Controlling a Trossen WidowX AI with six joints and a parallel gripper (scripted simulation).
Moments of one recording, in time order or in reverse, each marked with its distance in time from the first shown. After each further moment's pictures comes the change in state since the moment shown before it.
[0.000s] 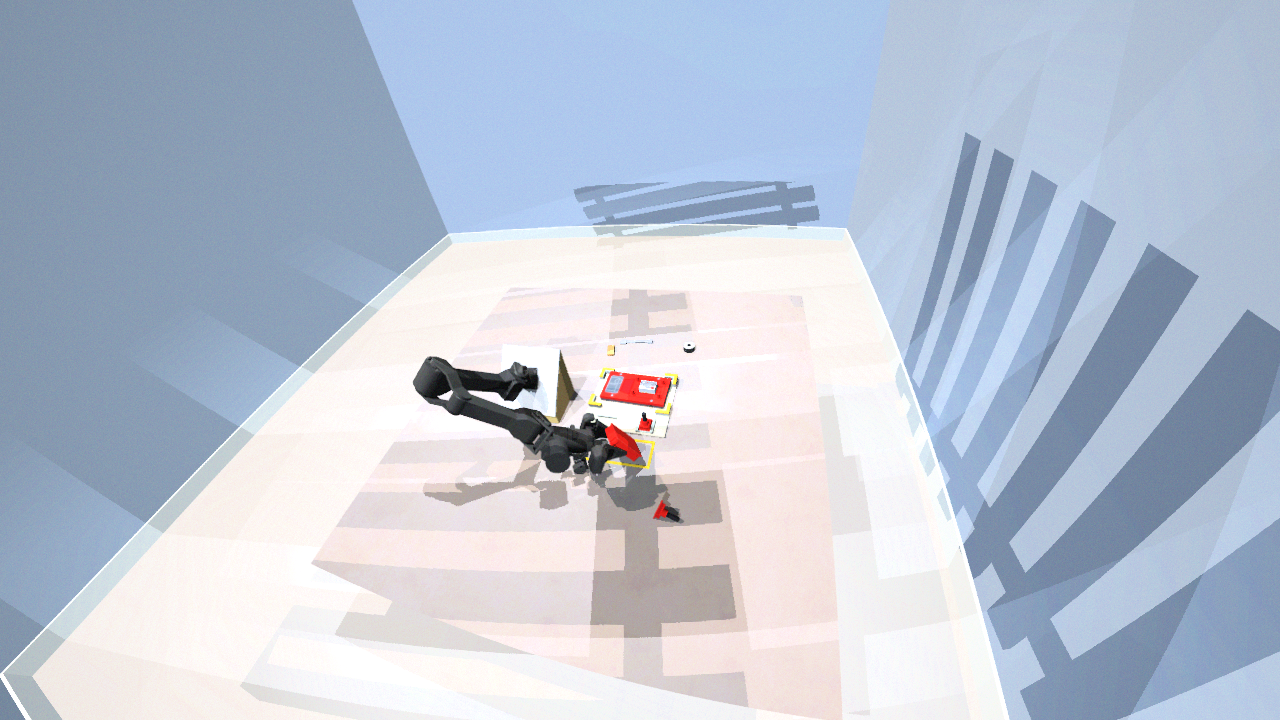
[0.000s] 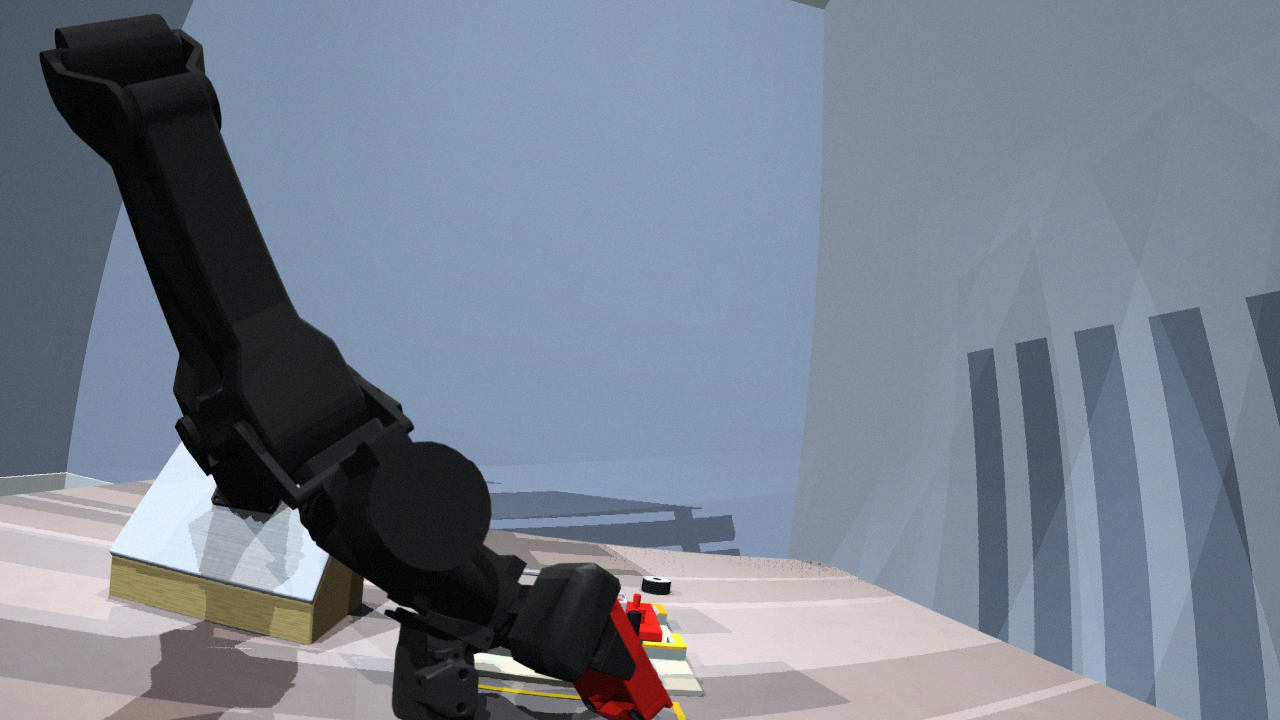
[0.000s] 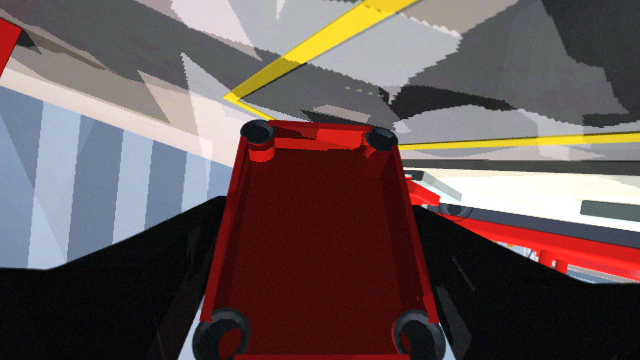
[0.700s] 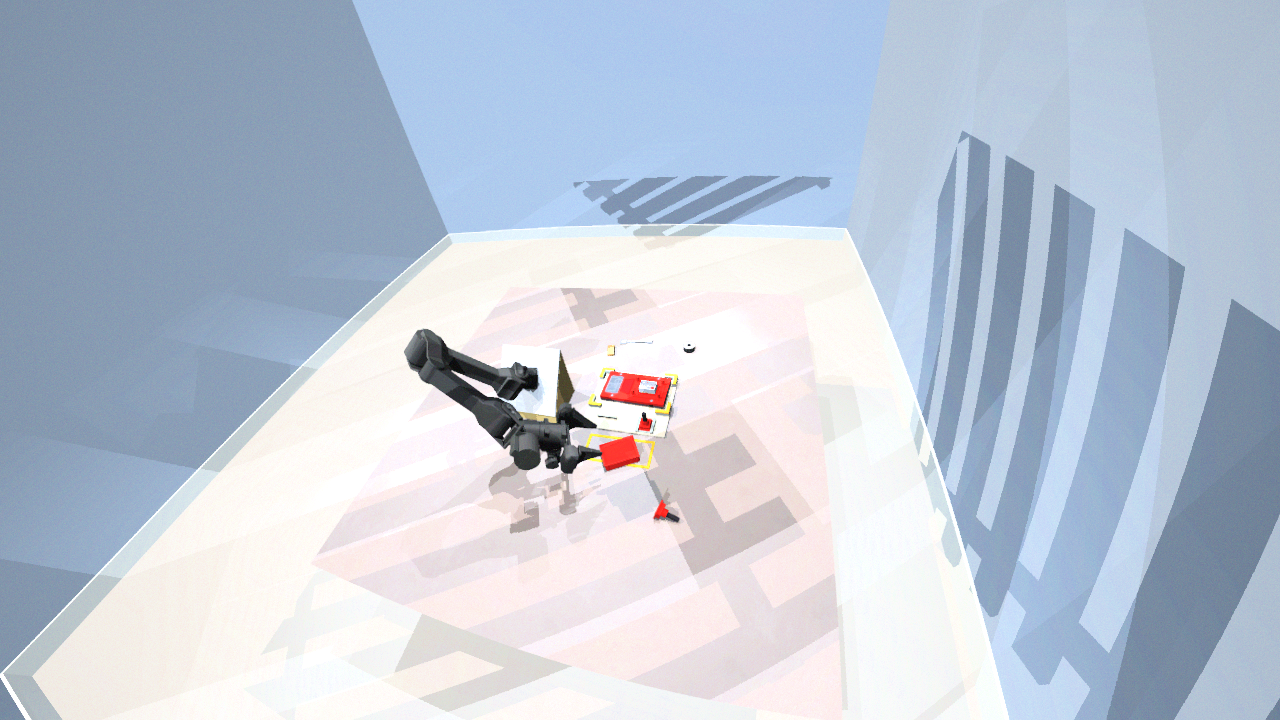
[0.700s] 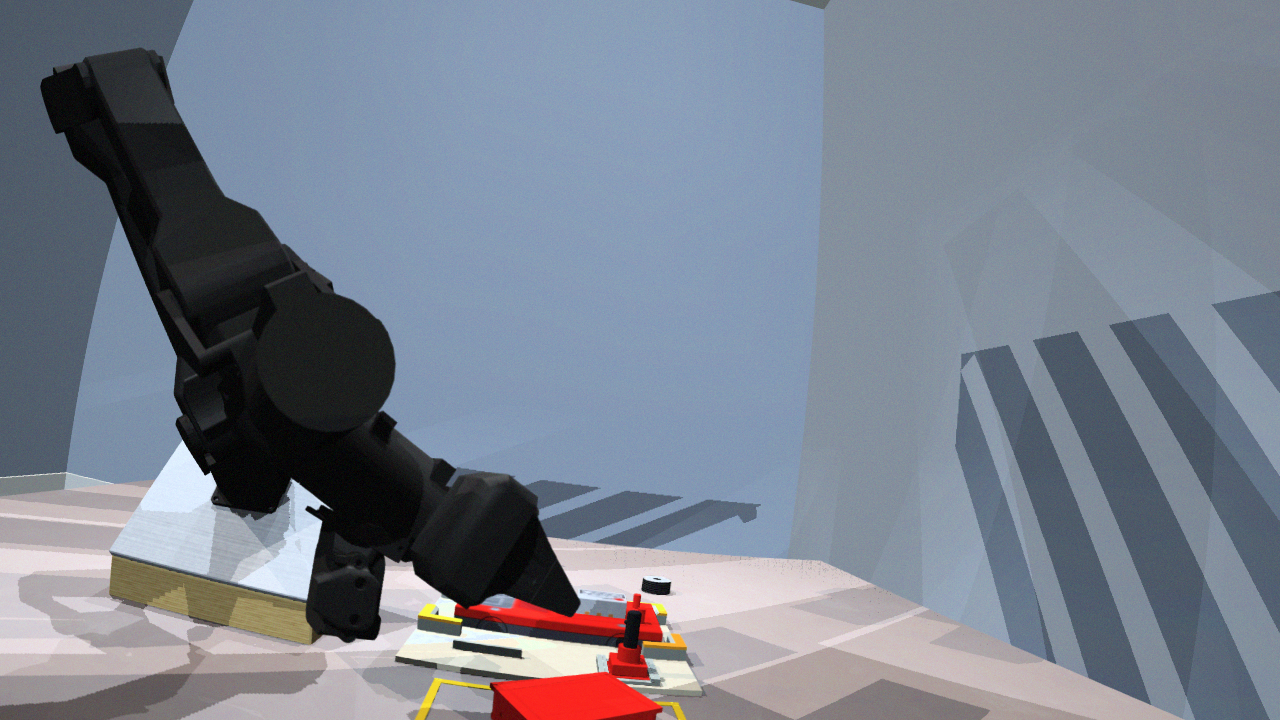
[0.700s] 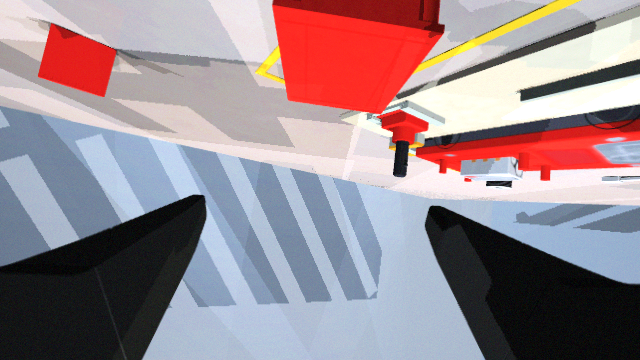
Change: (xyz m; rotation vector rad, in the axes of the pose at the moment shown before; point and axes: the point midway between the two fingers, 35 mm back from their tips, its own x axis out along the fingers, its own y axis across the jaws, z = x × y) arm -0.074 0.017 -0.019 0.176 -0.008 -0.009
